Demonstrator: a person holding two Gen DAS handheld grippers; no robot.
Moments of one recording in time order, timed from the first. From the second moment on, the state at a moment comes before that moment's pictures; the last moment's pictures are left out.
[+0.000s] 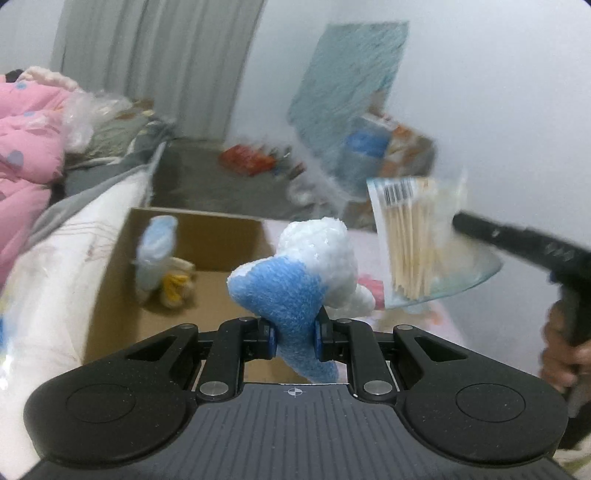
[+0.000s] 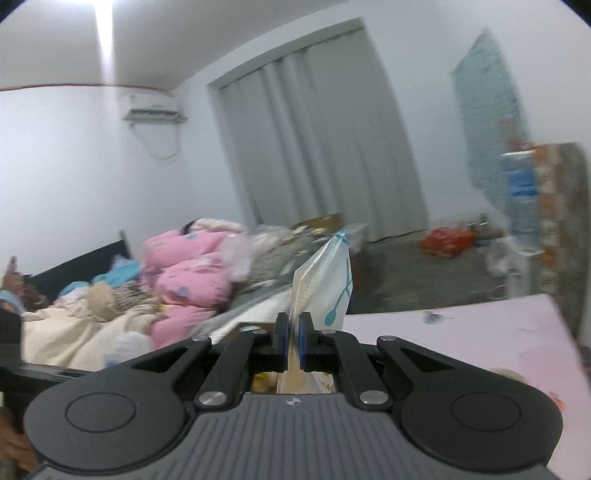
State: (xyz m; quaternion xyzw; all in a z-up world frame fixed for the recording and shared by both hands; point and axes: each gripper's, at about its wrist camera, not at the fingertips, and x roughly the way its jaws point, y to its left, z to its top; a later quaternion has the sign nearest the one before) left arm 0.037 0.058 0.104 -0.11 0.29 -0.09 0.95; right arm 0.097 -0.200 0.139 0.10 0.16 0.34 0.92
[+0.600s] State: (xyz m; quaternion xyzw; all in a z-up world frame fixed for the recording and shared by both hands) left arm 0.248 0.113 0.029 -0.07 0.49 0.01 0.87; right arm 0.261 -0.016 0.087 -0.04 0.33 0.32 0.88
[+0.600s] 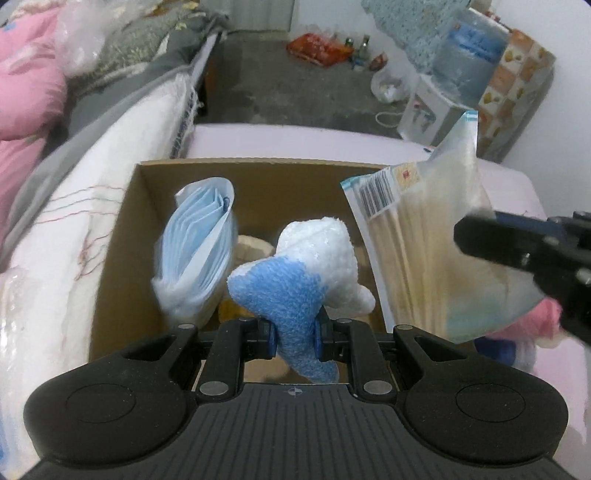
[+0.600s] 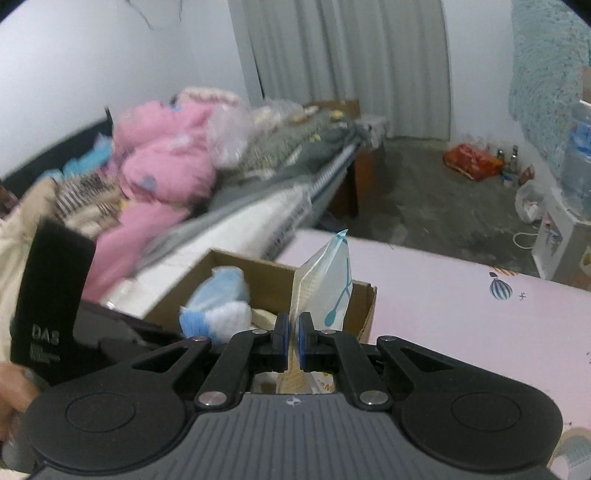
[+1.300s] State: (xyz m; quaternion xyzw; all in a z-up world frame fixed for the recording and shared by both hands) left arm 0.292 0.123 0.015 -0.12 0.49 0.03 0.86; right arm 0.313 0.010 0.053 -0.05 0.42 0.29 0.86
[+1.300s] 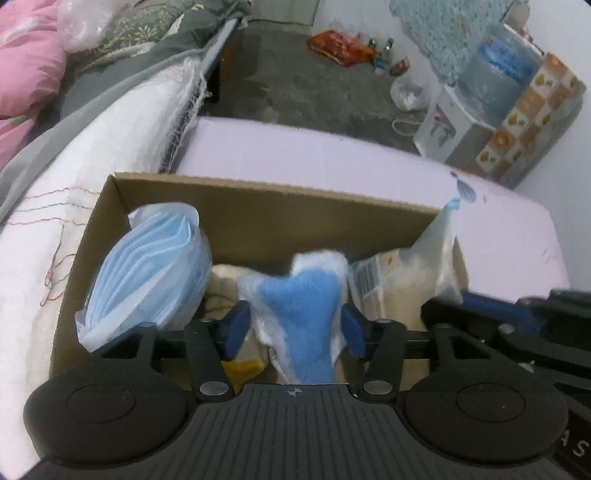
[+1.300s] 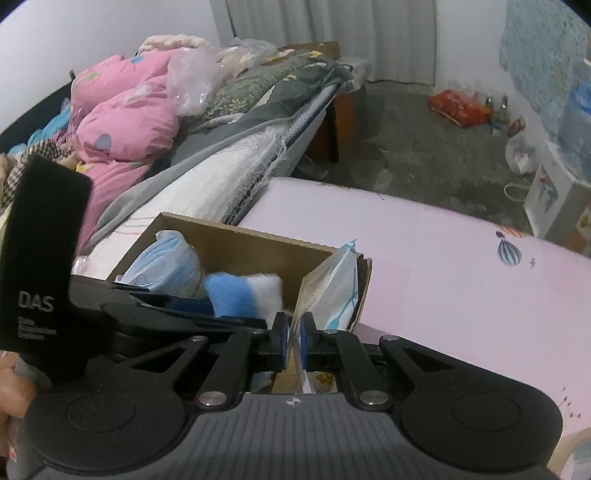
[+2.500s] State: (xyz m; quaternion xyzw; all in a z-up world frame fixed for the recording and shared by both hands) left arm 0.211 0.124 0.093 -0.19 0.37 0.00 0.91; right arm 0.263 -0.084 0.118 0.12 0.31 0.33 0.88
